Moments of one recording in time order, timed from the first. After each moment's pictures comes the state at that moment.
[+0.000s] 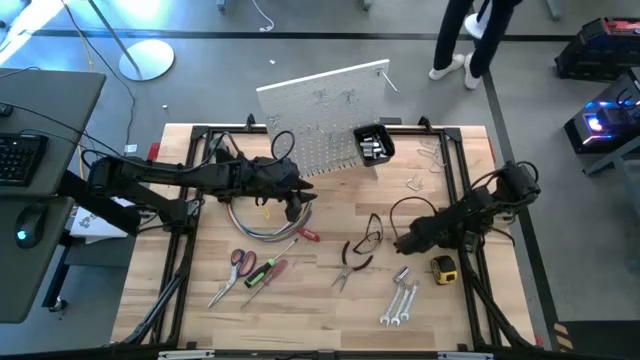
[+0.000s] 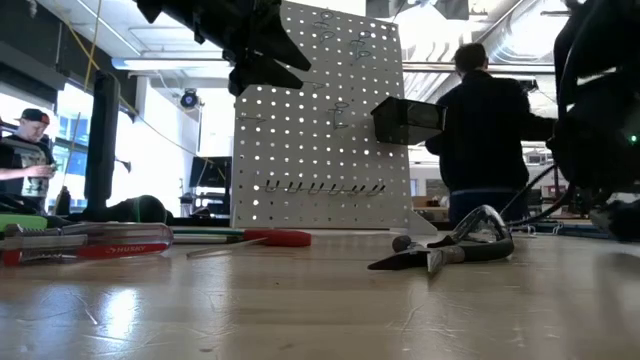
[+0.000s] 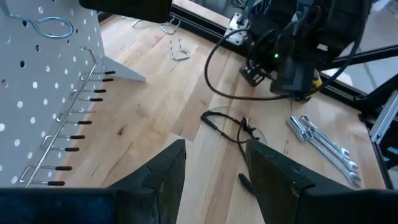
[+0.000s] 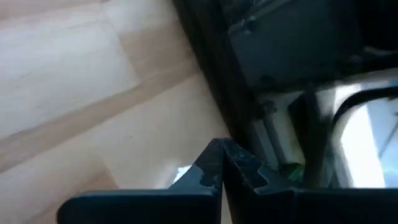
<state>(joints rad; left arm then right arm) 0.07 1.34 0.93 -0.08 -0.09 -0.35 0.32 1.65 0.58 -1.14 -0.13 2.24</state>
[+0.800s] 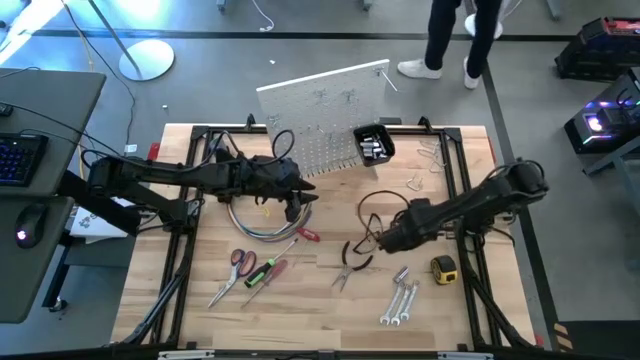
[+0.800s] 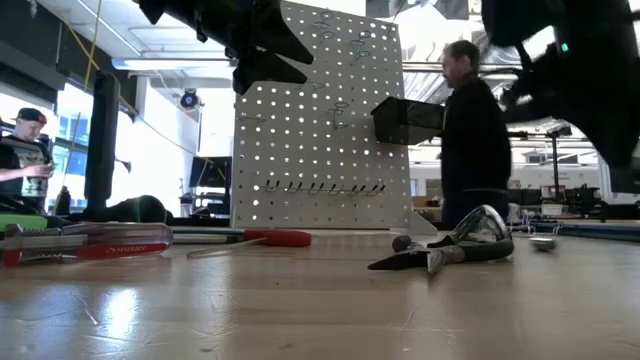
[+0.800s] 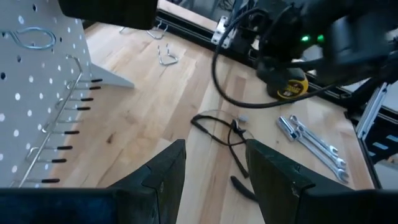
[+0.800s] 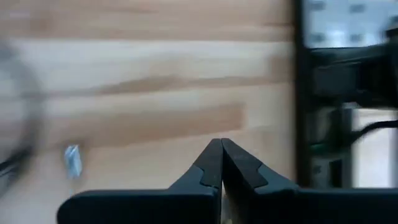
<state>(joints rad) 0.08 1.34 0.93 -0.06 -0.04 -0.33 0.32 1.57 1.05 -1.42 0.10 1.93</state>
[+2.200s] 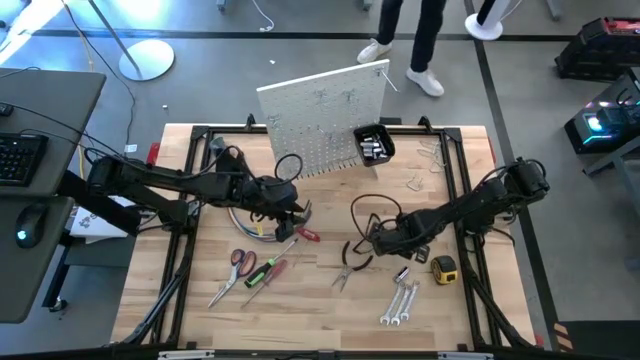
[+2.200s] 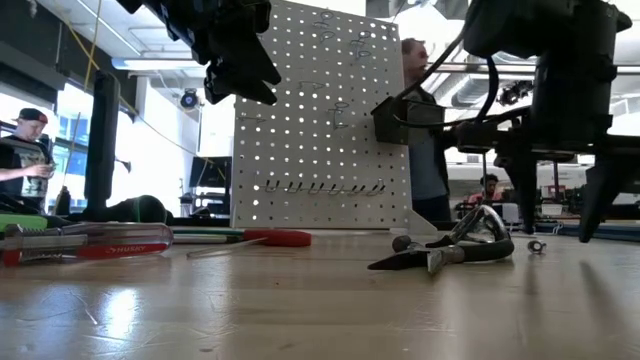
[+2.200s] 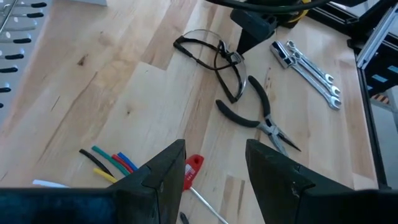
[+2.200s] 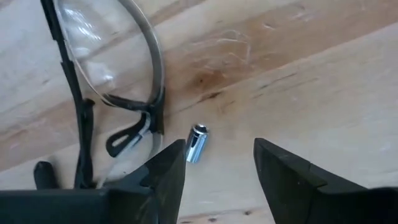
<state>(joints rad) -0.04 1.34 0.93 -0.29 -0.04 -0.39 0.31 1.56 0.82 -0.68 0.05 2.26</state>
